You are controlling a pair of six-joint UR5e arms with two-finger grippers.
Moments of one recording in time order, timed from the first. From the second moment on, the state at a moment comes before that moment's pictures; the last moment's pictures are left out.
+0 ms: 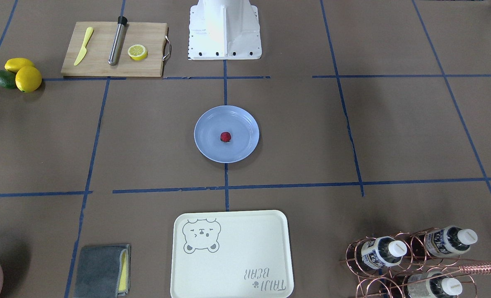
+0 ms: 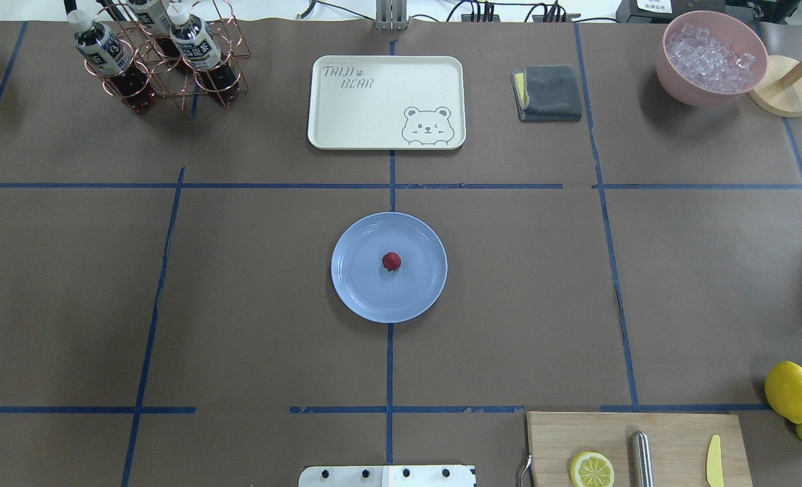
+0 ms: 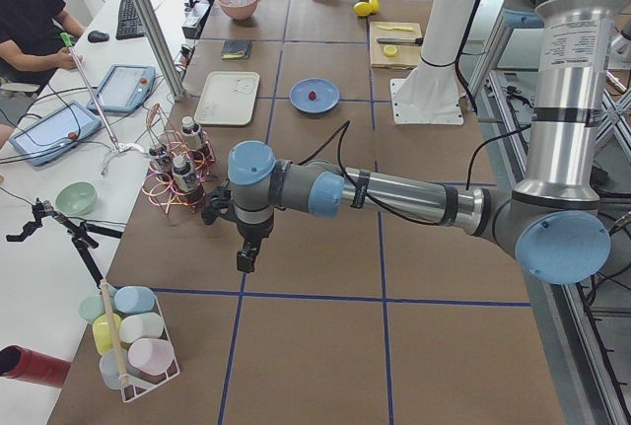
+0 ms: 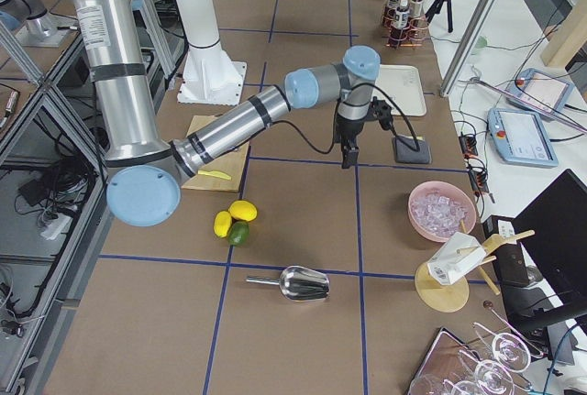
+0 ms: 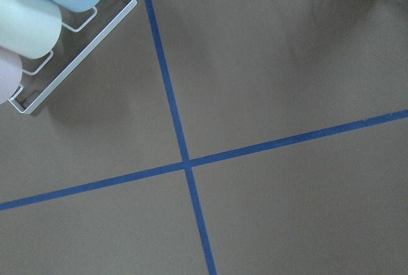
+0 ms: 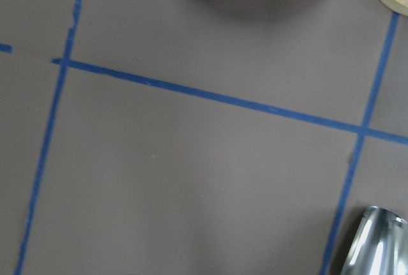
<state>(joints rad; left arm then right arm) -1.51 -1.57 -1.70 -1.62 -2.28 0.08 1.41 -1.49 1.90 -1.89 2.34 -0.04</state>
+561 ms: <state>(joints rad) -1.53 -1.51 -1.65 -1.62 -2.28 0.14 1.55 -1.56 1.76 -1.84 2.37 -0.20</state>
